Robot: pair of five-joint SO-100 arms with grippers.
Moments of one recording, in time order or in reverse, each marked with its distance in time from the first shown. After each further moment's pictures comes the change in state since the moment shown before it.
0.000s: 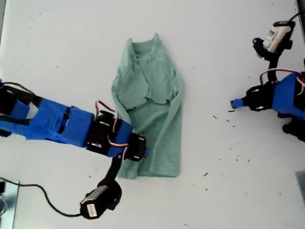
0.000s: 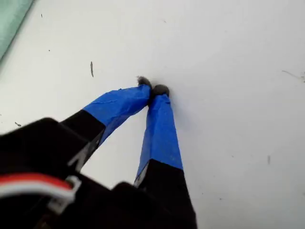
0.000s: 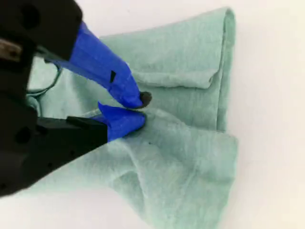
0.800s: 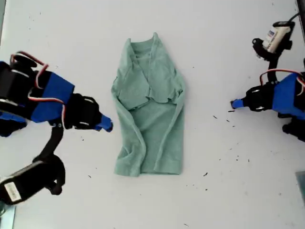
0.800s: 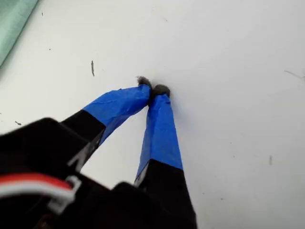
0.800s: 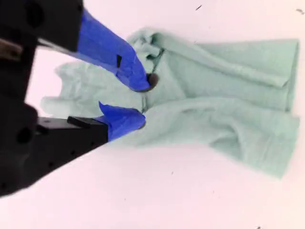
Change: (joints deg) arm 0 -4.1 50.0 31.2 16.7 -5.4; arm 1 -0.5 0.4 0.0 0.1 0.4
